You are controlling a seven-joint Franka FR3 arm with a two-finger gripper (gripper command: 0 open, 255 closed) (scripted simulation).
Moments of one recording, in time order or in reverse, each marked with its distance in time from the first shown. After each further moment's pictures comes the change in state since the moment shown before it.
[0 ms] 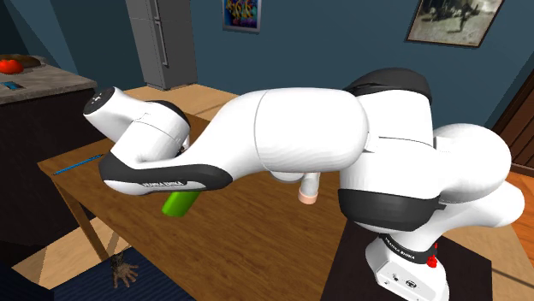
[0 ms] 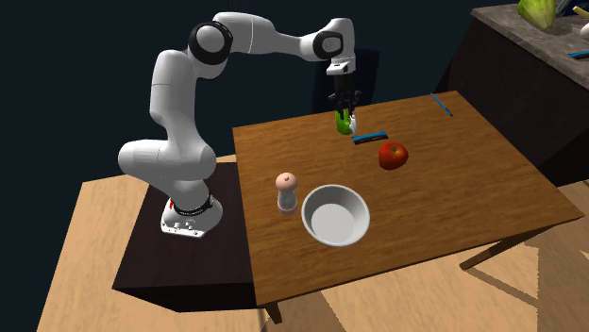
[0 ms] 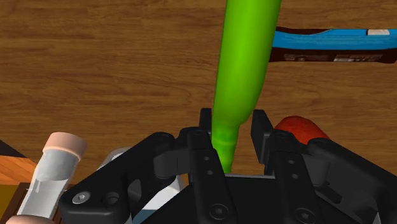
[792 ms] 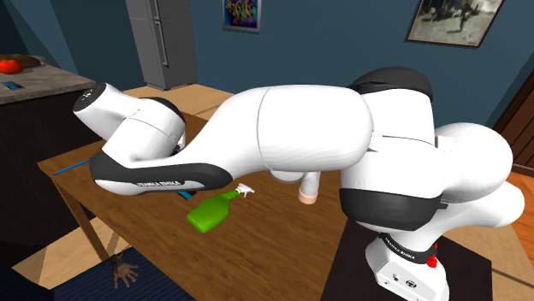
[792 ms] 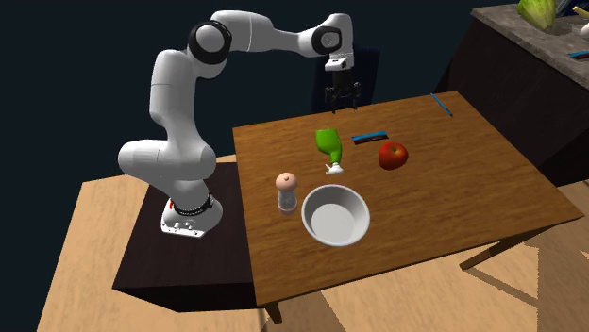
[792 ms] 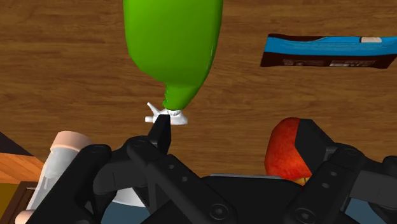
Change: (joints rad) arm 0.003 0.006 0.002 0.035 -0.004 -0.039 0.009
